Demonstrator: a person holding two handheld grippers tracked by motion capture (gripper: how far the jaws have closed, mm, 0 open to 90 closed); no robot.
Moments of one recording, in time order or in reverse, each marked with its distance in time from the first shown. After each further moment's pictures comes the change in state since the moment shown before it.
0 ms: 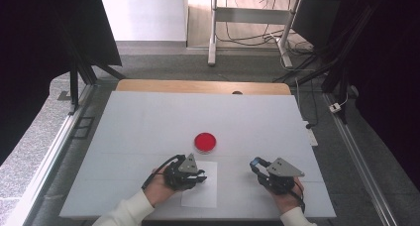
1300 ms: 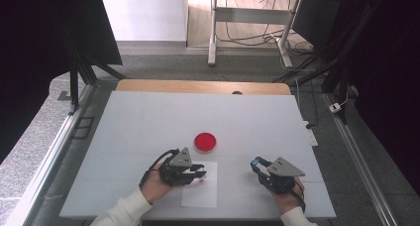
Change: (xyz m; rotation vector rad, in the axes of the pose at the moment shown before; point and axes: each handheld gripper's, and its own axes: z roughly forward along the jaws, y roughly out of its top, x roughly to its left) left arm 0.009 0.003 -0.021 -0.137 -0.029 -0.062; right arm -0.002 0.000 0.000 0.002 -0.004 -0.005
